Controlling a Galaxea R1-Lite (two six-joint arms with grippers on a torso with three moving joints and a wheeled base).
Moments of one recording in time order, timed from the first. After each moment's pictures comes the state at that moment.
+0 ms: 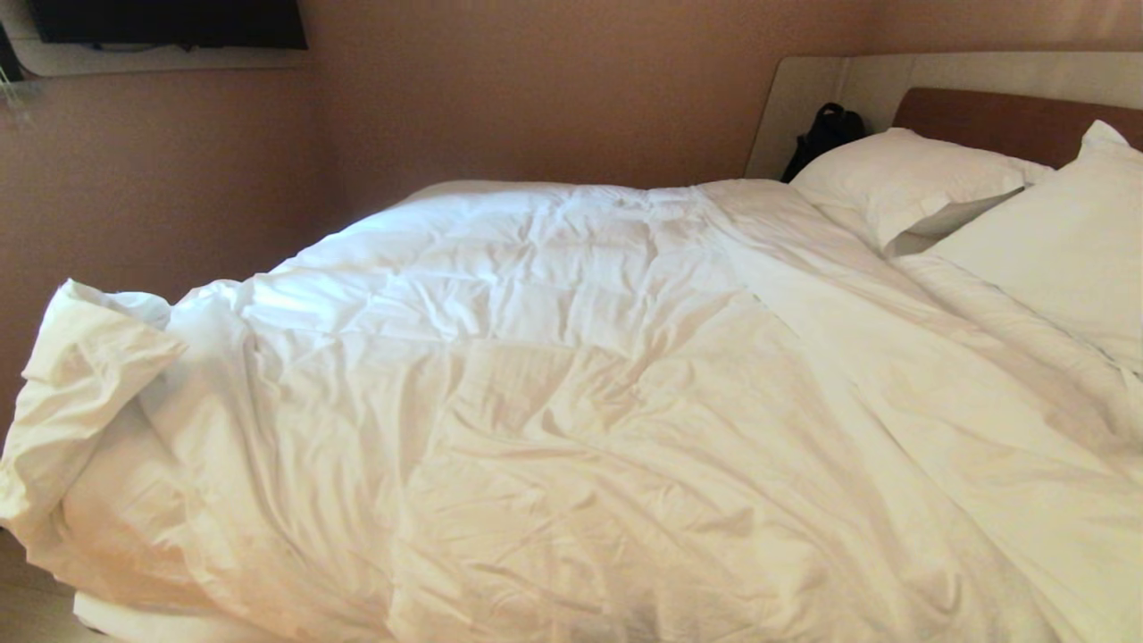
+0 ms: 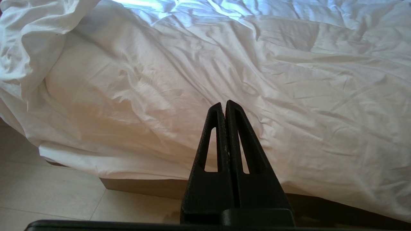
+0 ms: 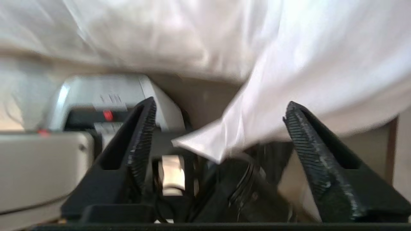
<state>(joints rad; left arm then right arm) 0.00 0.00 0.00 0.00 0.00 -0.03 -0.81 0.67 -0.86 1.16 0.53 -0.64</state>
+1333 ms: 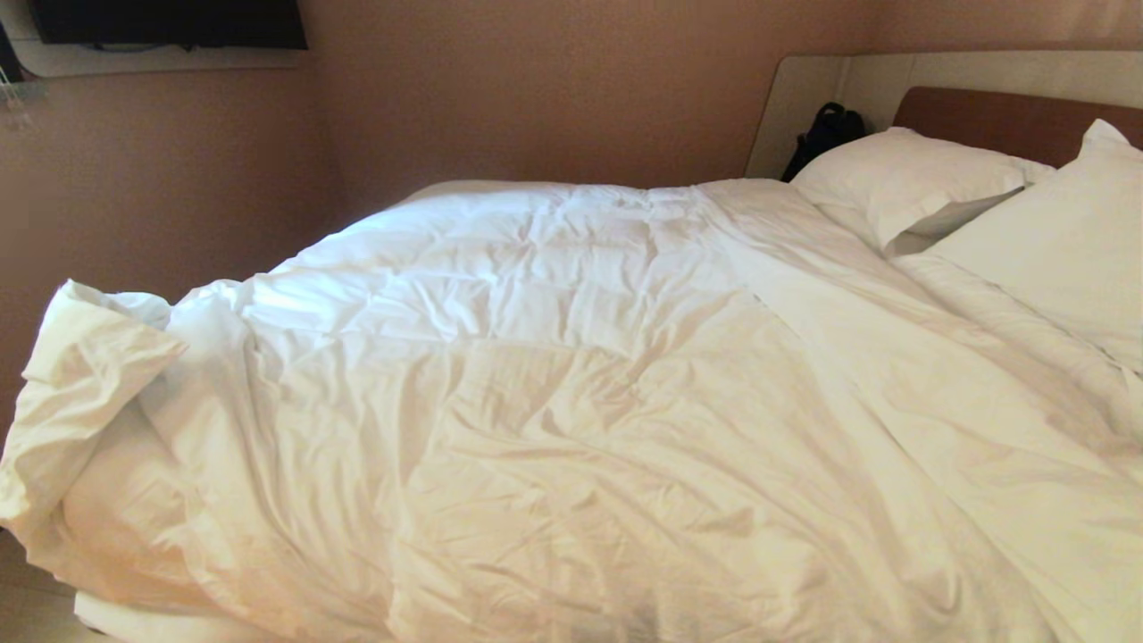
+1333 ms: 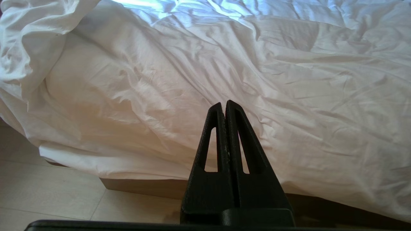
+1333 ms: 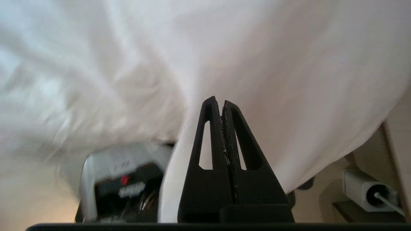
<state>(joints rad) 0.00 0.00 0.00 0.00 0.00 -0.03 -0.83 1.18 -0.83 0.60 0.41 -0.24</state>
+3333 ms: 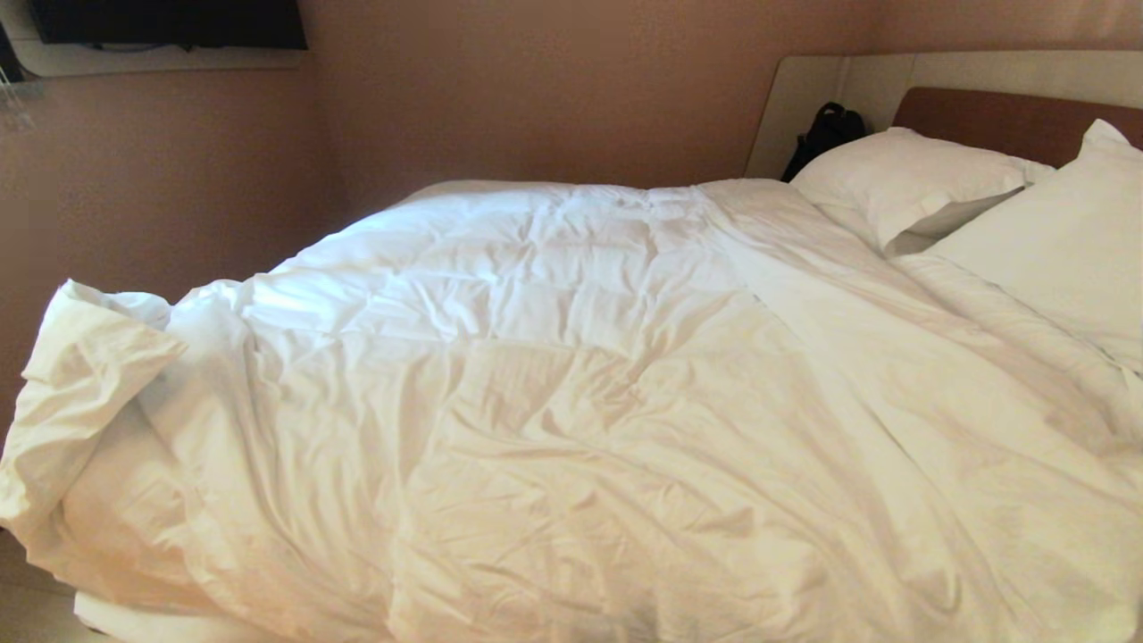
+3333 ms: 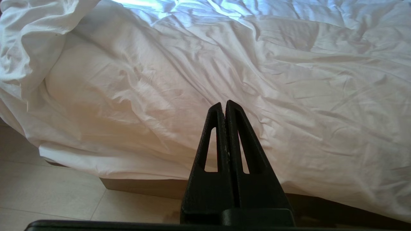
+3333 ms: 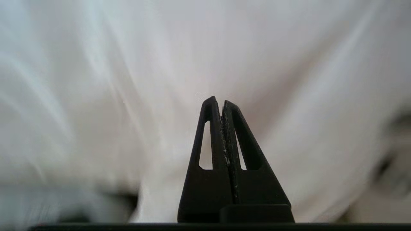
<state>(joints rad) 0.00 0.00 0.00 0.00 0.00 -0.03 -0.68 1.09 -0.44 -0.05 0.34 -0.33</state>
